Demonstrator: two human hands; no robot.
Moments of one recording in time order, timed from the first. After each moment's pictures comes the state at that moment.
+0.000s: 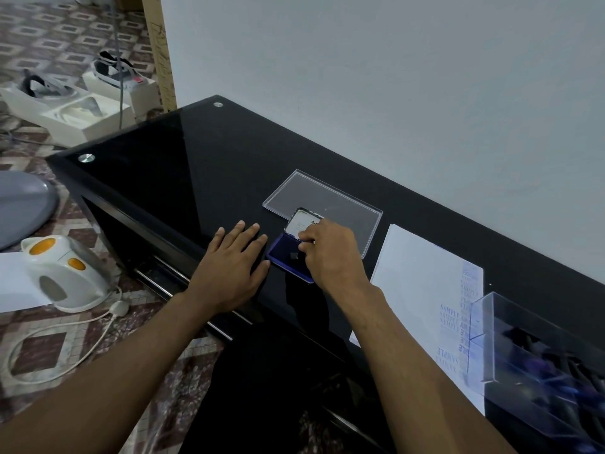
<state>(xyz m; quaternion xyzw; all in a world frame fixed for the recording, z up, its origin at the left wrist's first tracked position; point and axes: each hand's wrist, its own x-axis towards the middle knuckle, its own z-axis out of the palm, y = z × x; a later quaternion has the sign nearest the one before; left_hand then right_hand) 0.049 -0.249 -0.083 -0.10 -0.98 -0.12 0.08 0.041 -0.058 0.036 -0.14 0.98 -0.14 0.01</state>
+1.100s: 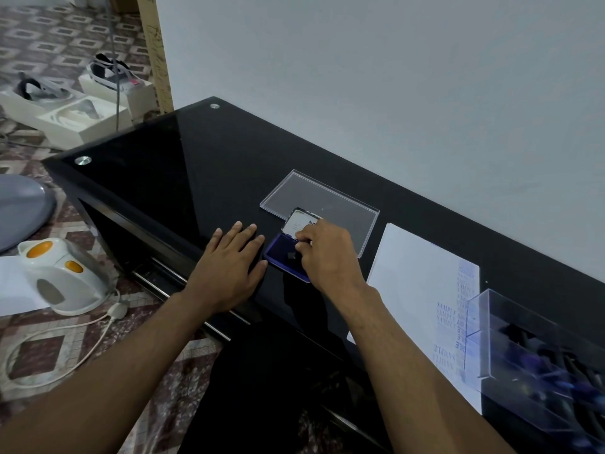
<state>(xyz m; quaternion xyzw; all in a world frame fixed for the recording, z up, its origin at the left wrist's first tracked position) 0.049 -0.248 -0.075 -0.10 -0.99 -0.13 0.05 0.047 -0.058 0.034 -0.13 0.98 -0.17 -0.02</state>
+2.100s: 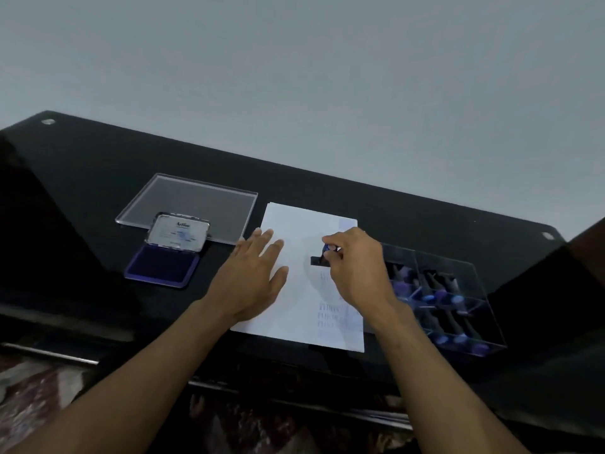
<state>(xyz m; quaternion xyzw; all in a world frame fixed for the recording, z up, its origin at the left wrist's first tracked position) 0.054 -0.024 -0.046 -0.30 -0.94 -0.19 0.03 0.116 0.159 0.043 0.09 0.97 -0.18 -0.12</state>
